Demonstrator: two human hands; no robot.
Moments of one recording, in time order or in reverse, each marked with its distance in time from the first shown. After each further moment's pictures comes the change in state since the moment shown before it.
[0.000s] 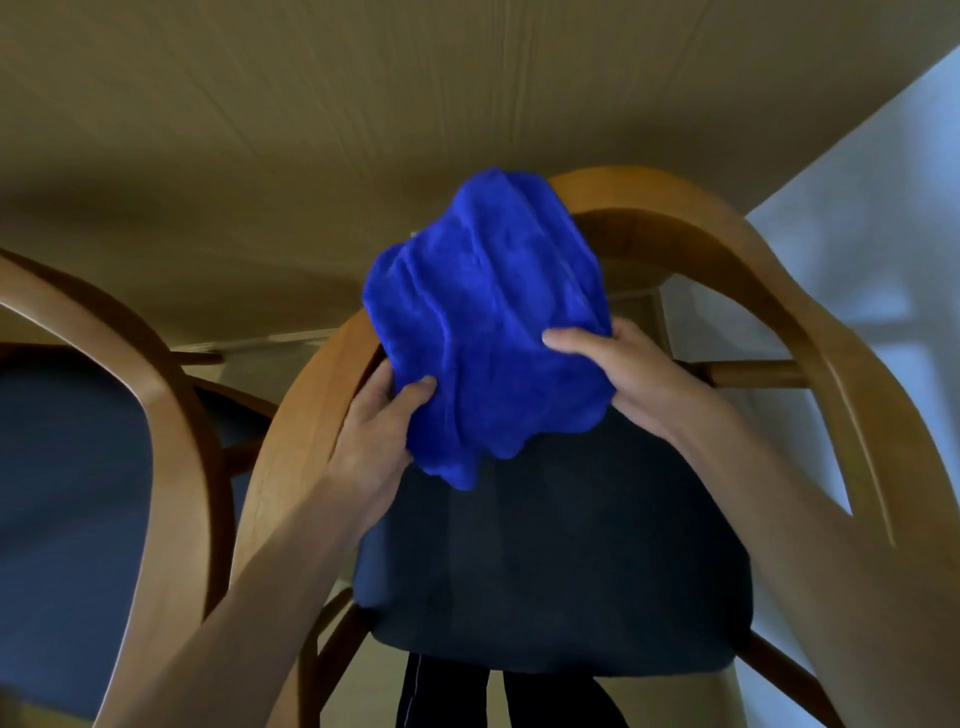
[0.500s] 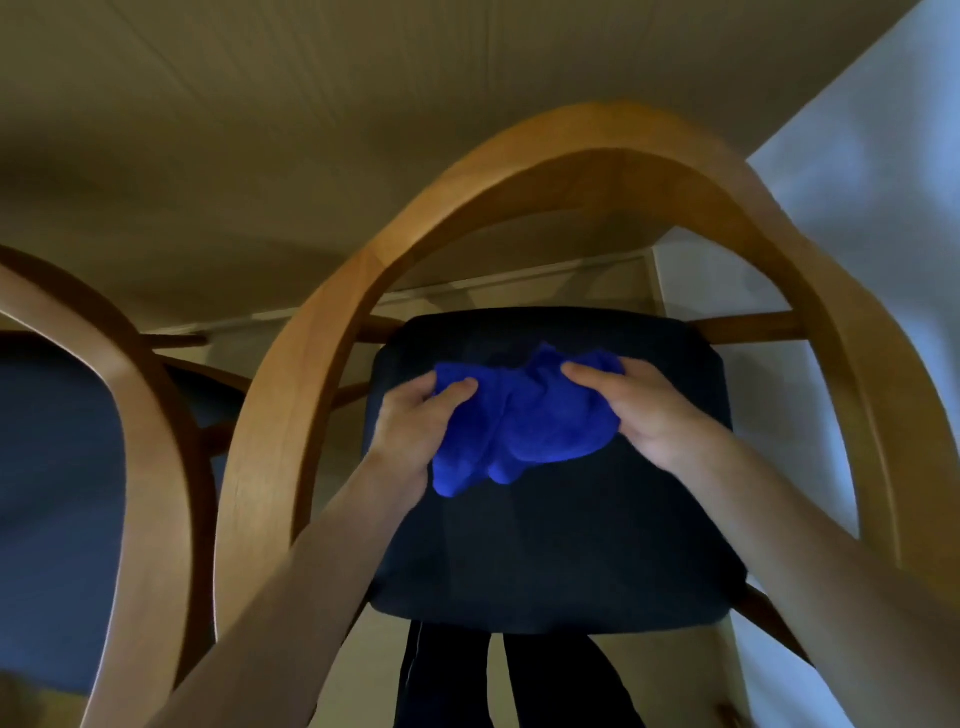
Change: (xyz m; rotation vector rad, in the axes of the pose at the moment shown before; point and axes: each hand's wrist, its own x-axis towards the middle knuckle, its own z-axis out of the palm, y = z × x) left_hand 0.004 -0.039 0.030 0.210 0.144 -0.215; right_hand -0.031 0.062 -0.005 0.026 0.364 0.238
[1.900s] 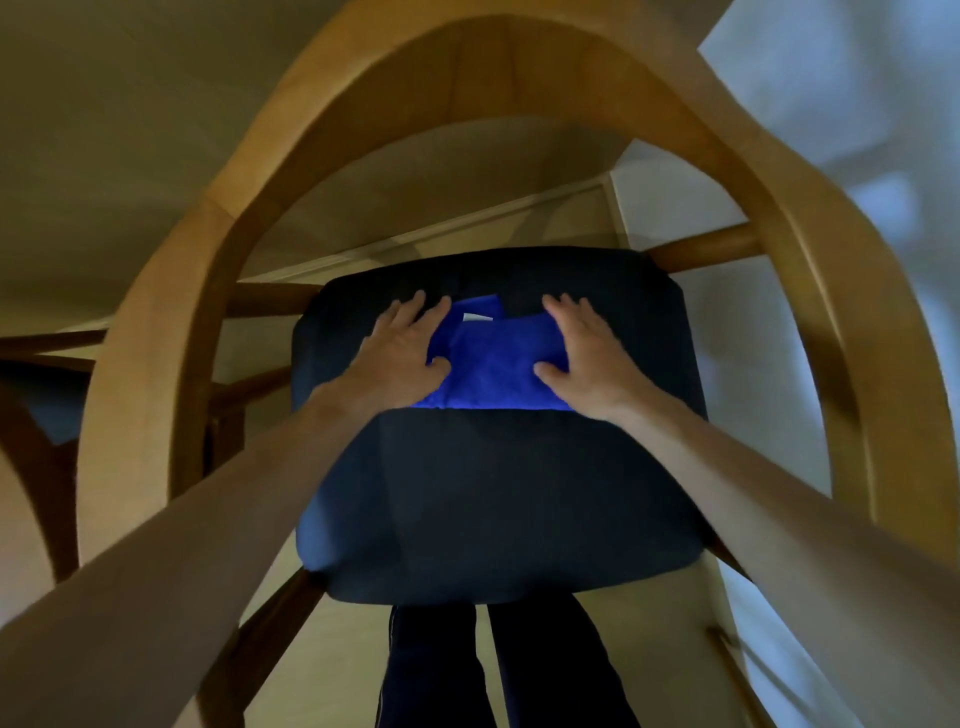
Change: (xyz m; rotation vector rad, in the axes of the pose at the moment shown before) left_hand 0.112 -0.036 0.030 1.483 -0.276 0.312; right_hand 0.055 0.065 -0.044 -1.041 0.061 -0.311
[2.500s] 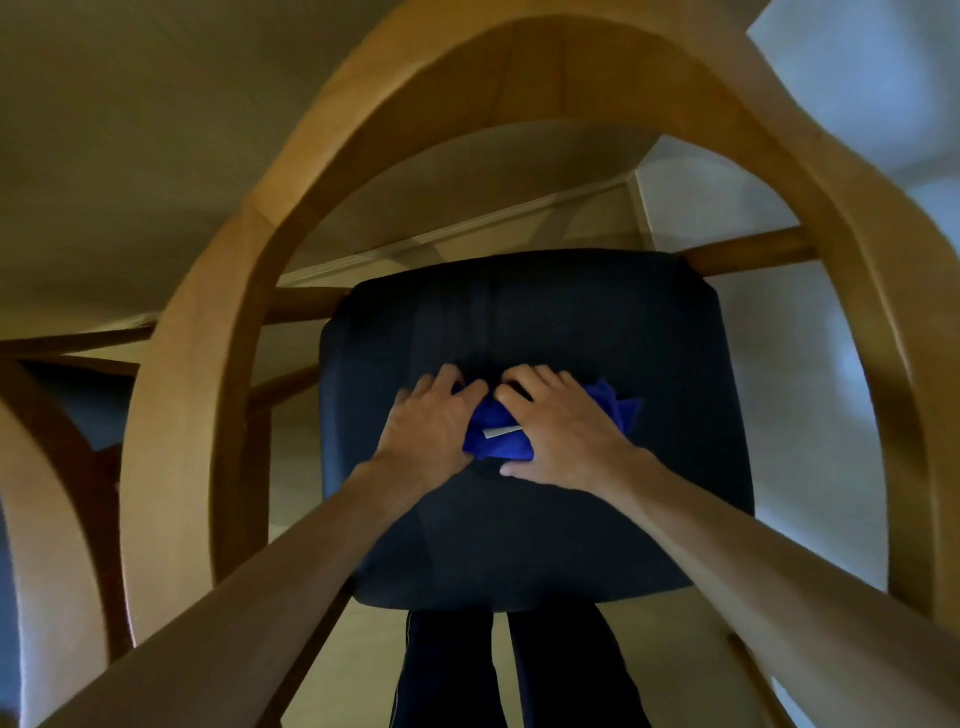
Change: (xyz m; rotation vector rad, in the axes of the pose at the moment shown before) left_hand -0.049 0.001 0.041 0.302 0.086 0.163; right_hand -0.021 -0.032 0.055 -0.376 -0.049 -0.478
